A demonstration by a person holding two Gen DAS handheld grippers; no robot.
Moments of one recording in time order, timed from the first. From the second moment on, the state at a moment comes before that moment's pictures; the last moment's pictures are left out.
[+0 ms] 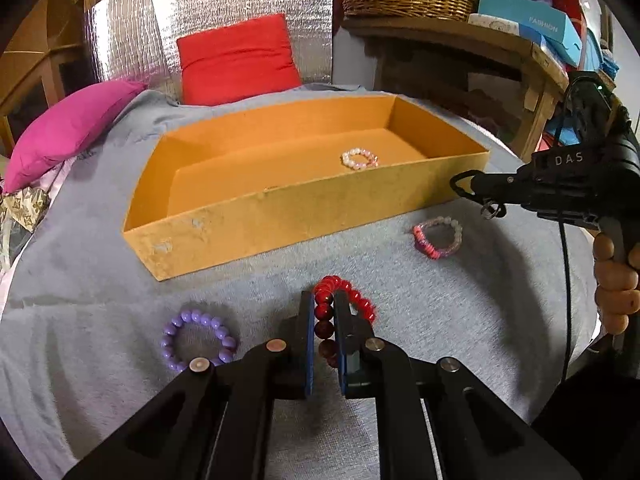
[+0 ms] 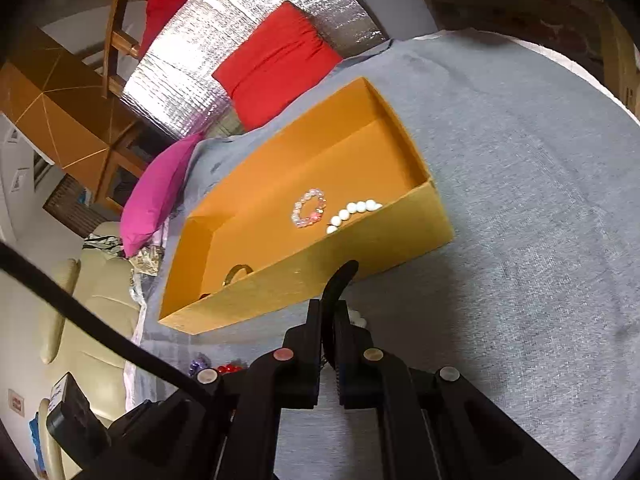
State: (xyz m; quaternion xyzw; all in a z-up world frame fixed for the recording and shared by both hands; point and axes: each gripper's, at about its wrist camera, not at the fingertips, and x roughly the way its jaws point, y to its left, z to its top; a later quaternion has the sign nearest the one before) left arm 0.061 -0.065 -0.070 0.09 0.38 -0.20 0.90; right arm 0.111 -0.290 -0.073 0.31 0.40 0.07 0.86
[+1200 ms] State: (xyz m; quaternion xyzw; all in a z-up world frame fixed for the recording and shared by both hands) left arm 0.064 -0.024 0.012 0.03 0.27 -0.19 0.94; right arm 0.114 -0.250 -0.036 0.32 0.31 0.17 0.88
